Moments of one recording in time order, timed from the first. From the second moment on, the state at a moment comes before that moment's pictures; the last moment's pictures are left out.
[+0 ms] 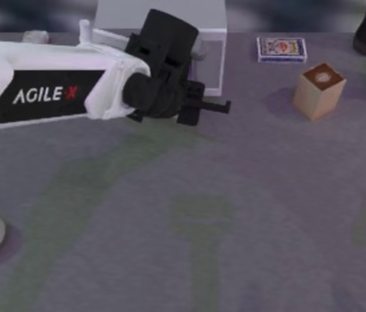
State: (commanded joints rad) left arm -0.58 2.02 1.36 -0.21 -0.15 -0.21; right arm 0.00 0.00 0.00 0.00 0.00 0.00
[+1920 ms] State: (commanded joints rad) left arm -0.56 1.98 1.30 -0.18 -0.09 -0.15; right arm 0.00 0.00 0.00 0.00 0.00 0.00
